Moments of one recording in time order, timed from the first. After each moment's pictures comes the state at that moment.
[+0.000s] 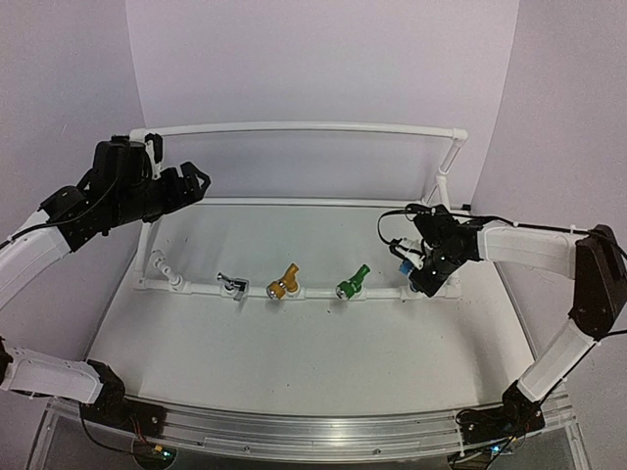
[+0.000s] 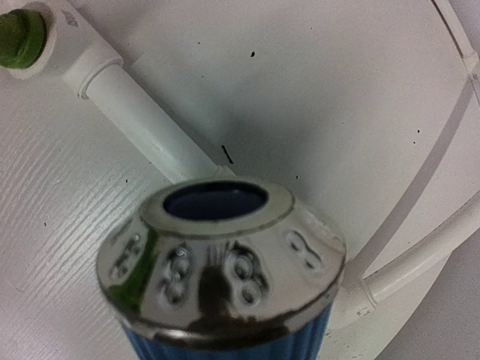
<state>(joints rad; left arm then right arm) -0.59 1.11 1.21 -0.49 -0.20 -0.63 0.52 1.60 1.09 -0.63 0.14 -0.37</state>
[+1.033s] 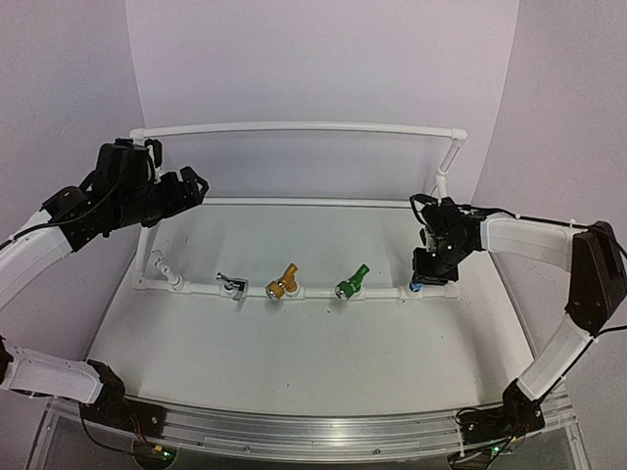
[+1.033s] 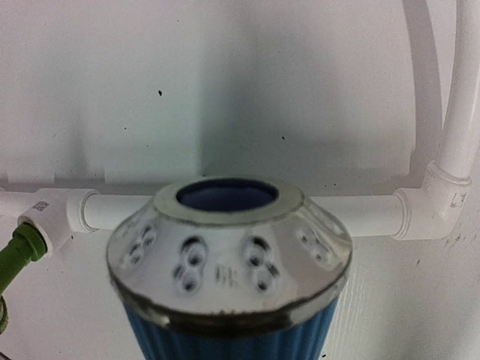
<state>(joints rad) -0.59 1.11 1.20 -0.53 -0.24 -0.65 0.45 1.64 1.15 -0.67 0.01 0.46</state>
